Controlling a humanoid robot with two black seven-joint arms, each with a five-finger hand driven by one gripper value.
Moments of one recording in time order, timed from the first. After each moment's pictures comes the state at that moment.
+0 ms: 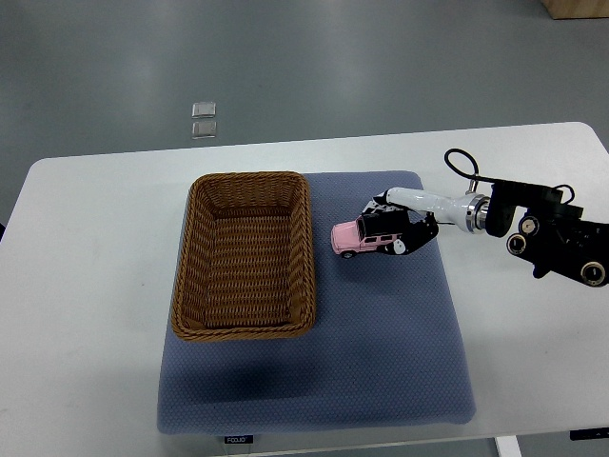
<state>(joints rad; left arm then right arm) -0.02 0.00 -0.08 -0.17 0.11 -0.12 -0.02 0.91 -0.47 0.19 1.00 -1.17 0.11 0.22</state>
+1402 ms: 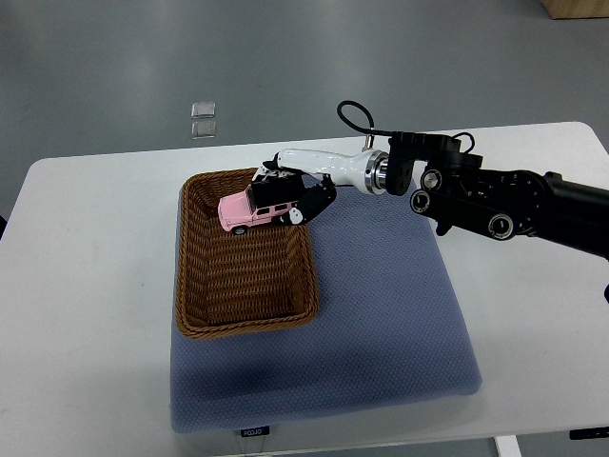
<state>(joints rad) -0.02 0.00 -0.08 -0.18 0.11 -0.12 -0.03 1.16 -0.18 0.07 0.92 -1.02 0.10 0.22</state>
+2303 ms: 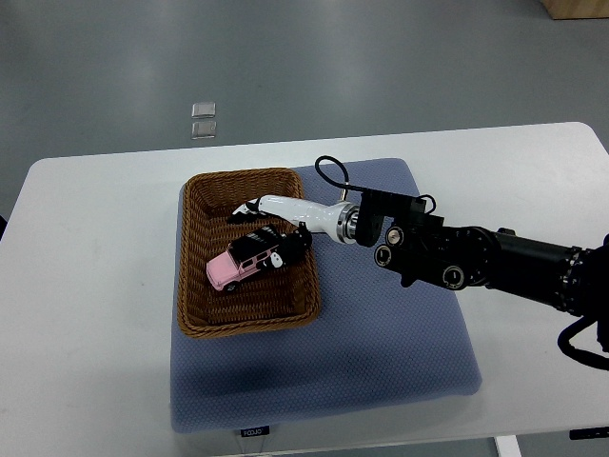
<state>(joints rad) -0.02 0.00 -0.08 -0.18 0.11 -0.12 -0.02 1.03 -0.03 0.08 0.81 -1.04 0.02 0.23</state>
